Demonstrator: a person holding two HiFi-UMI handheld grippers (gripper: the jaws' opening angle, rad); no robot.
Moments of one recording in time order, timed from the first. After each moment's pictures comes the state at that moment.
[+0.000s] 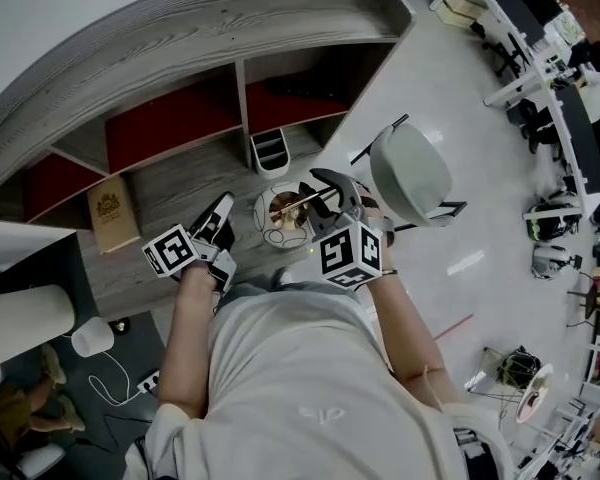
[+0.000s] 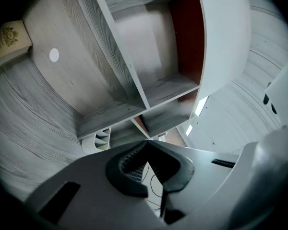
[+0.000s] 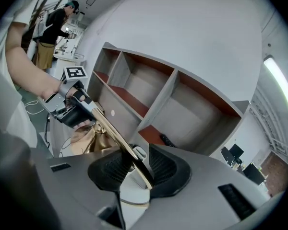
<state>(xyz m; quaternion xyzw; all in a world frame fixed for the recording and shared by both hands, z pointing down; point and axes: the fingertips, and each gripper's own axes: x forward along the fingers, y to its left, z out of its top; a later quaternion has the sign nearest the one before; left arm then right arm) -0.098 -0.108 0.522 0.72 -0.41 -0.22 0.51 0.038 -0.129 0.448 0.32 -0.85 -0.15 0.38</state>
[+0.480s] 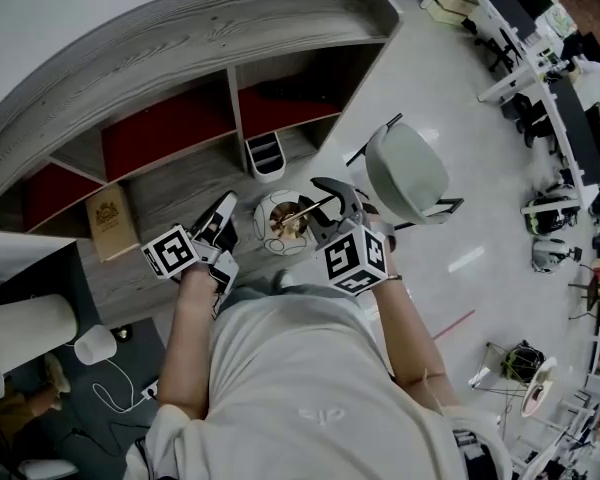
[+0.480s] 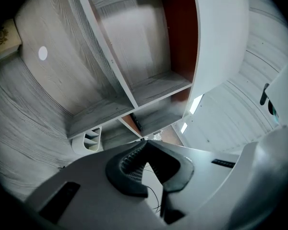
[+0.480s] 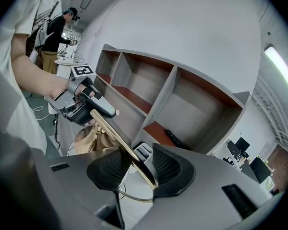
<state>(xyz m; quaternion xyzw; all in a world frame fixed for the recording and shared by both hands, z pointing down) -0.081 -0.113 0.495 0.74 -0.38 -0.22 0.51 0.048 -0.112 0.452 0.30 -0.86 -0.12 0.39</state>
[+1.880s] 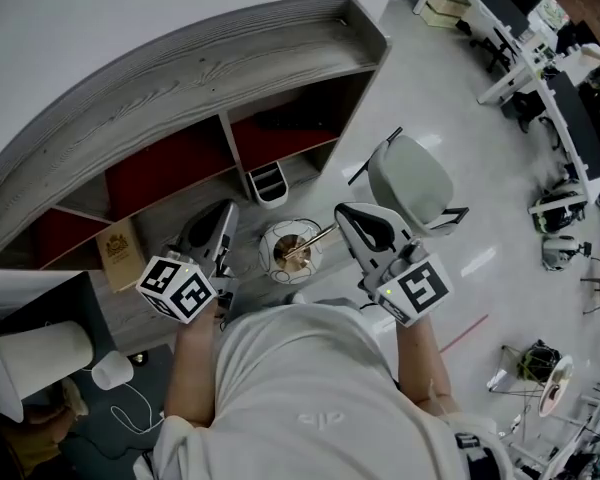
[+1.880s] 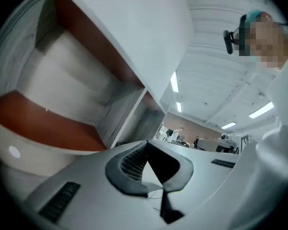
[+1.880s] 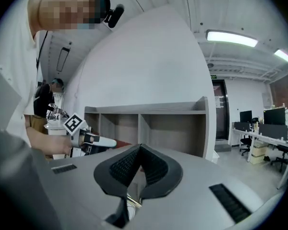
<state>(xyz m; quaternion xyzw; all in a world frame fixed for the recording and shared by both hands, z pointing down) -0.079 -0.141 0.391 0.86 -0.45 -0.09 0.24 0.085 -0.119 0.333 0.34 -0.94 0.00 0.09</state>
